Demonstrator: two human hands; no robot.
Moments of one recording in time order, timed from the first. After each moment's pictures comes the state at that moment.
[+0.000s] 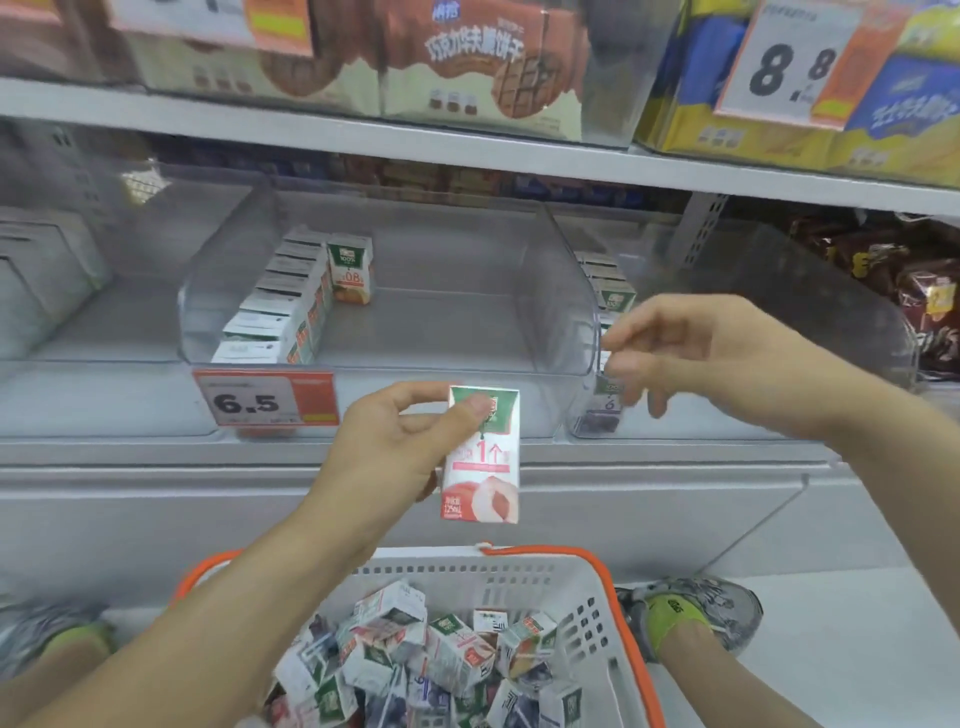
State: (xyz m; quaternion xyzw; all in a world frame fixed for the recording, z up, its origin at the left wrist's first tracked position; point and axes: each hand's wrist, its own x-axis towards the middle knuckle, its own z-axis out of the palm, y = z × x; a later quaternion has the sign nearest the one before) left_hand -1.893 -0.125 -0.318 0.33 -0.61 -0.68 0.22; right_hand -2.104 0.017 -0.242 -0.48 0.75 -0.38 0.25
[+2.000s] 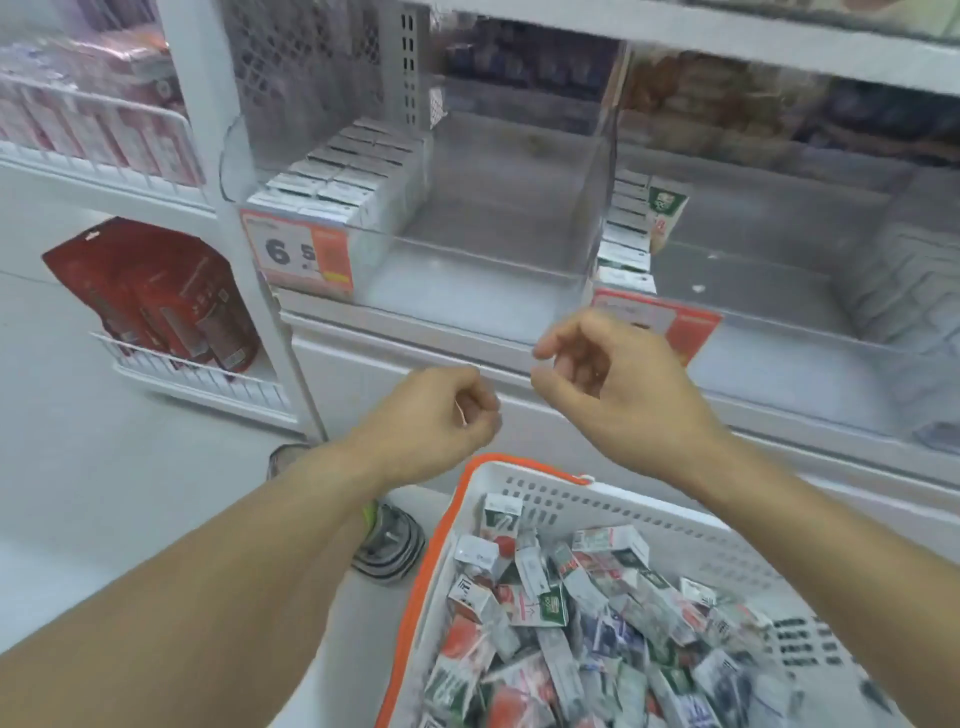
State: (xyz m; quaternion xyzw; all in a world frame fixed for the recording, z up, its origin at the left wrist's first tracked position) left_hand -1.672 -0.271 -0.393 0.36 -0.84 -0.36 0.20; right_hand -1.844 -0.177 -0.342 -0.62 0.67 -0.38 0.16
